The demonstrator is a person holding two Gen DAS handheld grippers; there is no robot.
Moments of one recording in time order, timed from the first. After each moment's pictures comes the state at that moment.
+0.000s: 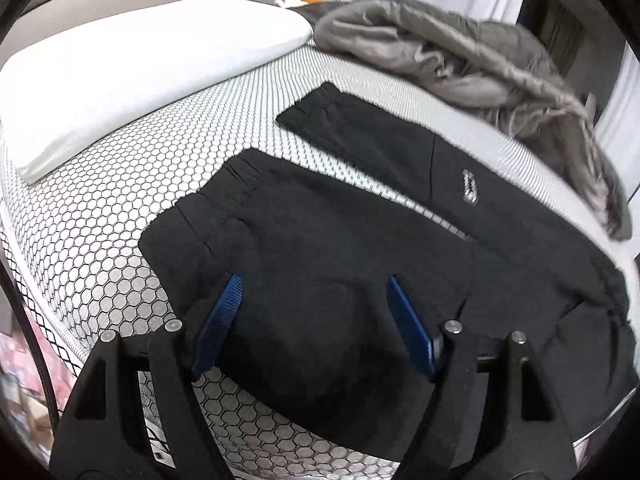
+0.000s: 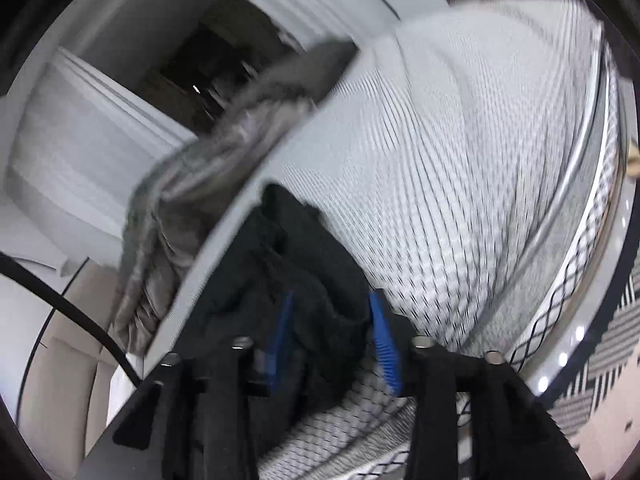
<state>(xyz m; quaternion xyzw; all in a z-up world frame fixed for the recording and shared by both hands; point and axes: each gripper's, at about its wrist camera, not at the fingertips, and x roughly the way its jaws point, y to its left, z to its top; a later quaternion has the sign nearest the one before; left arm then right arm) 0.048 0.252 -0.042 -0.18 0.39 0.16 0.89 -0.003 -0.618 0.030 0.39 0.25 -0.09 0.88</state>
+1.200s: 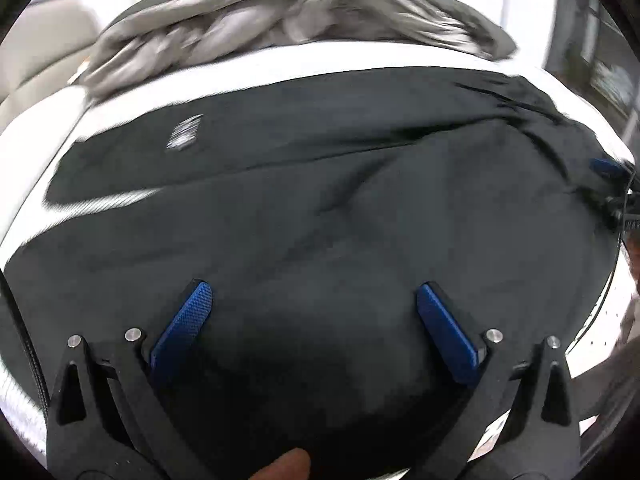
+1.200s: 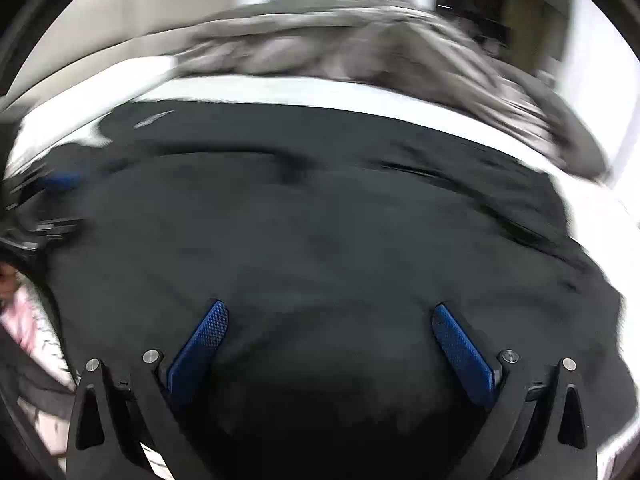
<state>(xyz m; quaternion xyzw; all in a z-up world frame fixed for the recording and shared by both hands) 0.078 0.018 -0.070 0.04 0.42 -0.07 0.90 0.083 -0.383 -0.022 -0.10 0.40 0.03 0.91</state>
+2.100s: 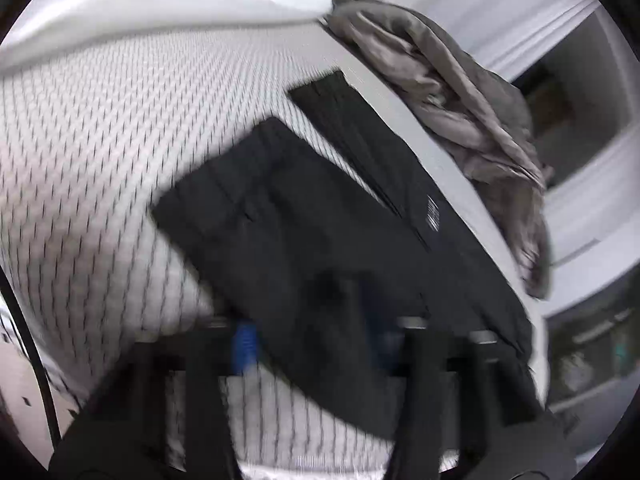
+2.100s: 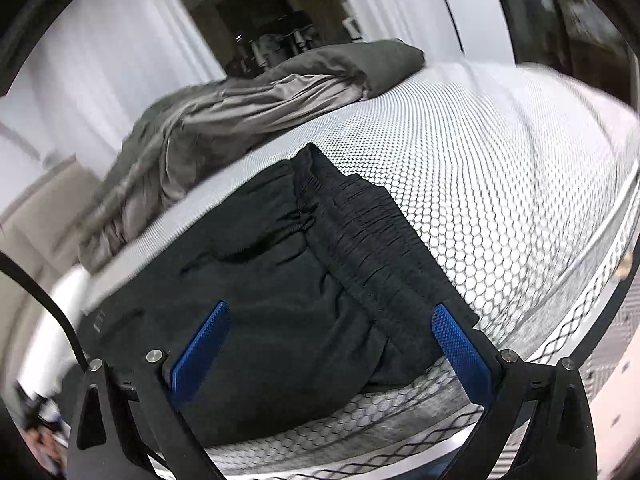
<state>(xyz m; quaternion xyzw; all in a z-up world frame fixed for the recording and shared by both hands) 0.072 0.276 -0.068 -0.37 0.37 0.08 0.85 0.025 -0.557 0.027 0.26 0.32 -0.08 0.91</state>
